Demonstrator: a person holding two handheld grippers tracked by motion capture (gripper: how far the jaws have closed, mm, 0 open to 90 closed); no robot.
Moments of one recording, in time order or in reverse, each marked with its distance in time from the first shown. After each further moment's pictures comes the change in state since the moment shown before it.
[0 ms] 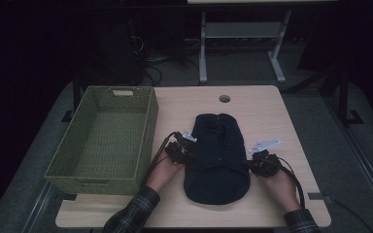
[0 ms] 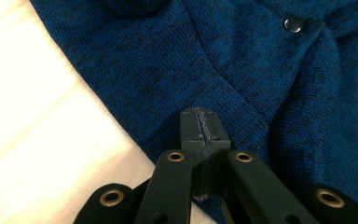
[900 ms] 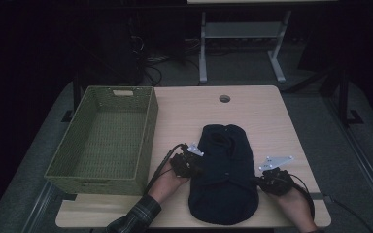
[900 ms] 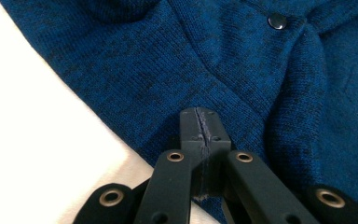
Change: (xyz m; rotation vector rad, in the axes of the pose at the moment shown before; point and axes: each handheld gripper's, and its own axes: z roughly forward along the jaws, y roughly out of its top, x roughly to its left) left arm -0.042 -0.012 -0.003 0.009 -0.102 0.078; right arm 0.022 -0.039 -0.032 0.010 0.055 -0.014
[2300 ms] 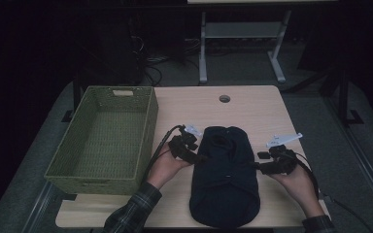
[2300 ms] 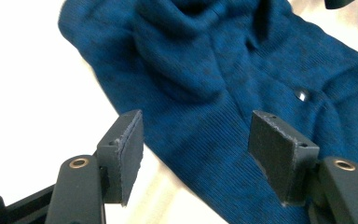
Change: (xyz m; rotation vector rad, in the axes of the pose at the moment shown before) left arm 0.035 0.039 -0.024 -0.075 0.016 0.002; right arm -0.048 0.035 -0.011 -0.065 0.012 0.071
